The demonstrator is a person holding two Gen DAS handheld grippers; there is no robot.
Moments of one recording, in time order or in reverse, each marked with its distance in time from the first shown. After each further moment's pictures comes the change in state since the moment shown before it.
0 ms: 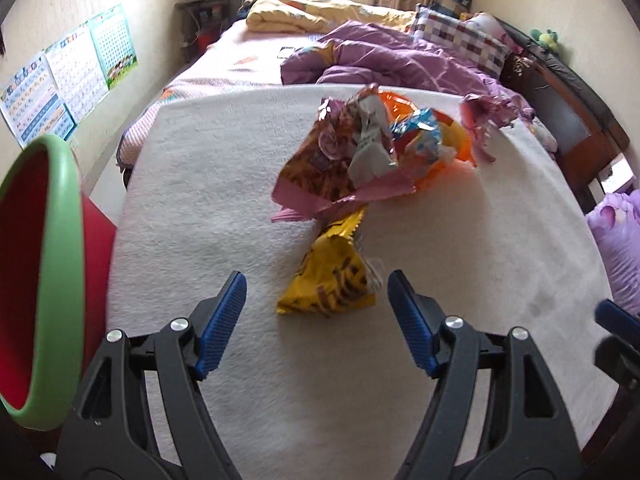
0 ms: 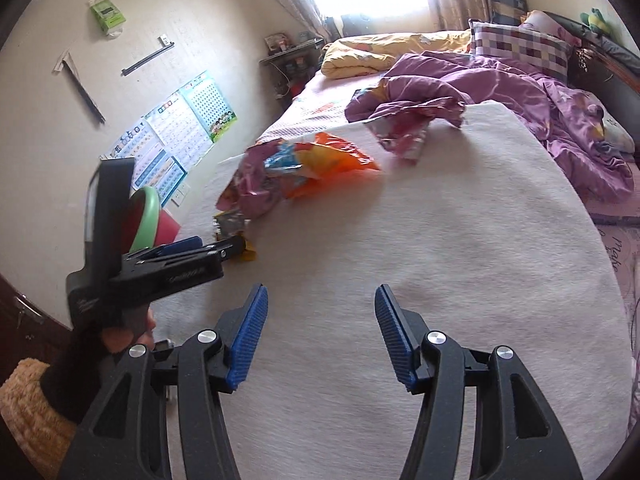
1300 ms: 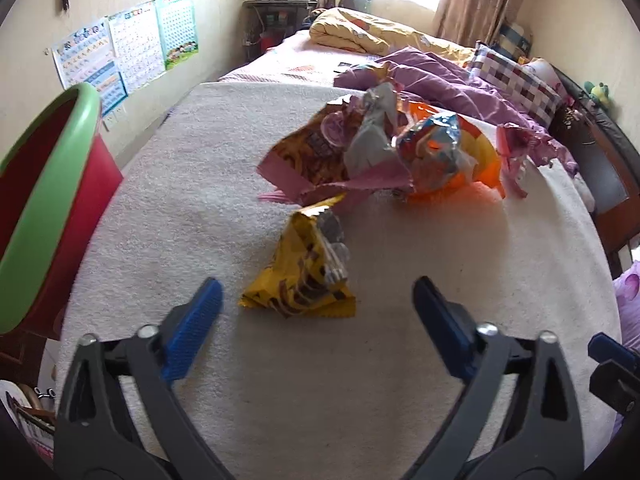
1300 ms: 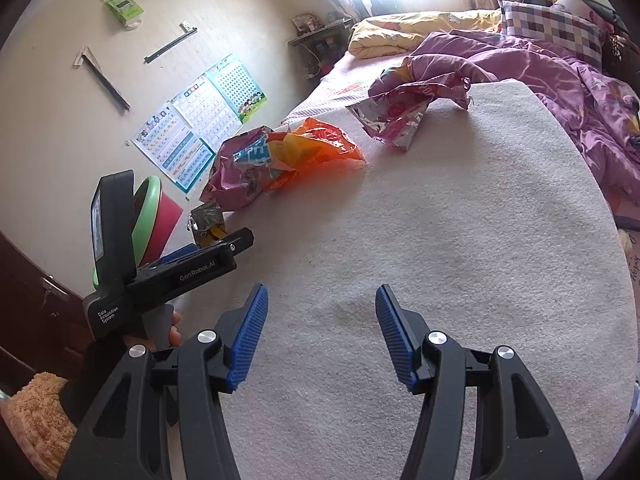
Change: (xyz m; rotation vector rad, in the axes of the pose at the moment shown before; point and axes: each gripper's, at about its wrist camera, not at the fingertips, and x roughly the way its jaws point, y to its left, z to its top) left arm 0.009 -0.022 -0.013 -0.206 -0.100 0.158; right arm 0.023 -0.047 0.019 -0.032 0.083 0.148
